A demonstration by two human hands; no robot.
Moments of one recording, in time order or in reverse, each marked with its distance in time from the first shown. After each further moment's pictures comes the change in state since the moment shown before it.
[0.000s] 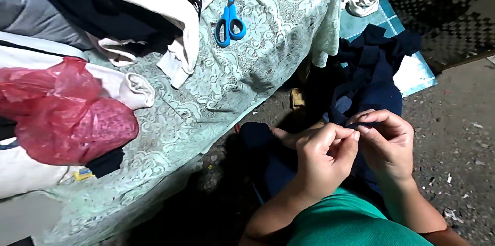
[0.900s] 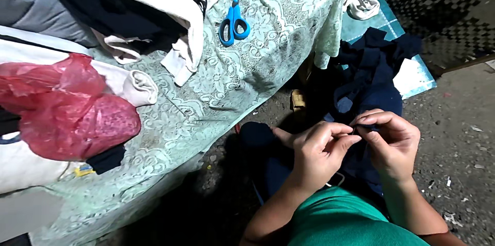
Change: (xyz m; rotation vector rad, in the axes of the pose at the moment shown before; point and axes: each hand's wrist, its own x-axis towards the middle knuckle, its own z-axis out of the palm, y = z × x) left_hand -0.003 -0.019 -0.008 0.059 -0.001 0.118; right_hand 0.000 -0.002 -0.004 -0.208 -0.080 -0.141
